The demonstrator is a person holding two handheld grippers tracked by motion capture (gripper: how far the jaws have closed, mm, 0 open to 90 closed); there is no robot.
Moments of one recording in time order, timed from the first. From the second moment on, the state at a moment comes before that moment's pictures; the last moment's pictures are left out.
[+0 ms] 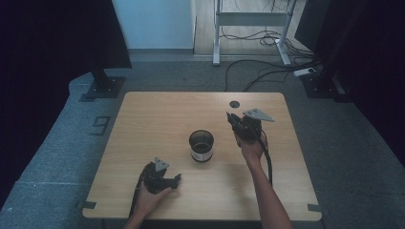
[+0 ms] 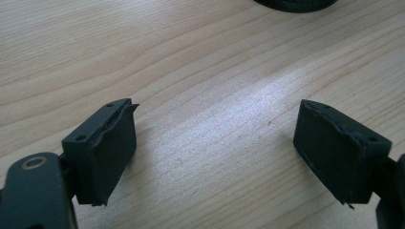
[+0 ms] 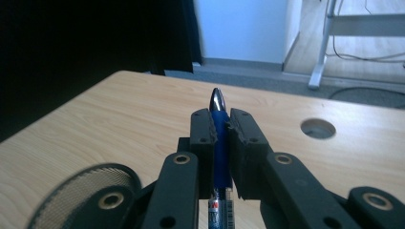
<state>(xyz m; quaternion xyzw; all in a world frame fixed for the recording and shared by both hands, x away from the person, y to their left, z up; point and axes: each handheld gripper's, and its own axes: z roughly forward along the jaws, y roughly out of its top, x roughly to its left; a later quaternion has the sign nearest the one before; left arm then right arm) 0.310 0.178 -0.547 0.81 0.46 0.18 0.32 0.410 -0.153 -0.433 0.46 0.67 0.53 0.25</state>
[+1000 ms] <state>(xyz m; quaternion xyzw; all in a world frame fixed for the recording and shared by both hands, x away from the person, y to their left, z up) 0.310 0.178 -0.547 0.81 0.46 0.18 0.32 0.402 -0.087 -0.396 0.39 0.68 0.57 0.24</state>
